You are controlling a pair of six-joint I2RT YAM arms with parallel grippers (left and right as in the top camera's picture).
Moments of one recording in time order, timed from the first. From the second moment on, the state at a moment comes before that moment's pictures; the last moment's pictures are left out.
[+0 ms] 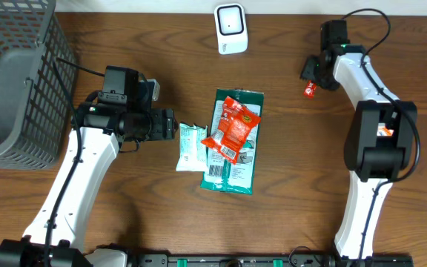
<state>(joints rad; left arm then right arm) -0.14 1.44 1.15 -0.90 0.28 -0.18 0.01 2.33 1.80 -0.68 0.10 0.42</state>
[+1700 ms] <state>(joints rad) -0.14 1.44 1.15 -0.90 0.28 -0.18 -0.28 2.28 1.97 -1.41 -0.14 0.05</state>
